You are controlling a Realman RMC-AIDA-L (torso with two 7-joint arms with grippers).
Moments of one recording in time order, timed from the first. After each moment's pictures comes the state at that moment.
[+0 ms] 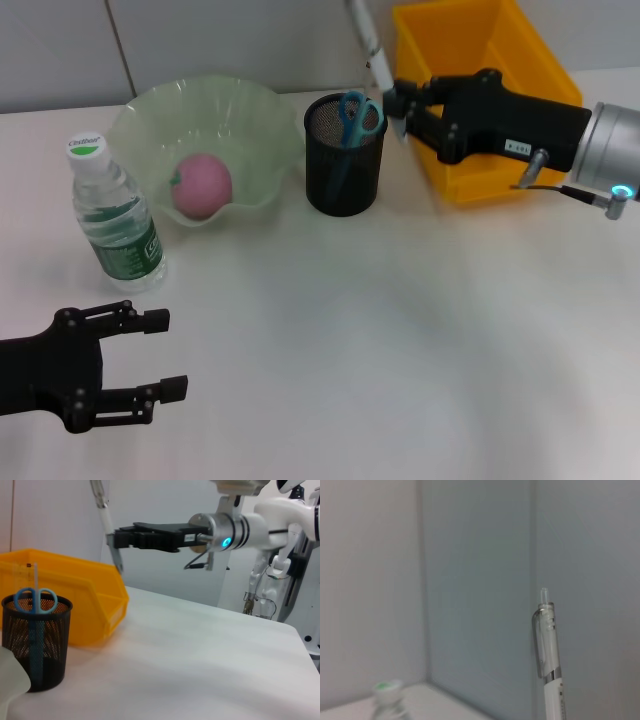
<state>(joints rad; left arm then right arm) -0.42 -2.00 0.70 0.62 2.03 1.80 -1.17 0.43 2.08 -1.10 -0.82 -1.42 -1.20 1.28</state>
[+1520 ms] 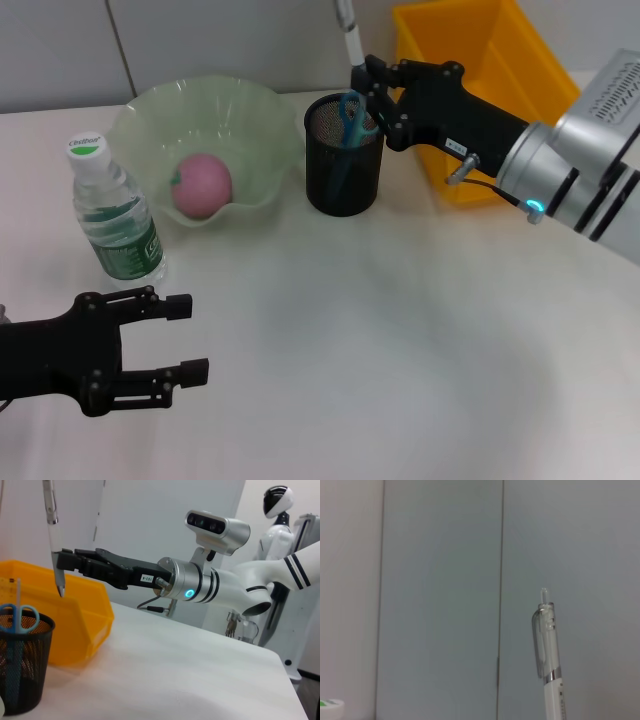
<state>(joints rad) -0.45 -2.02 0.69 0.62 2.02 1.84 -1.26 0.66 2.09 -1.12 -0.25 -0.95 -1.17 0.64</state>
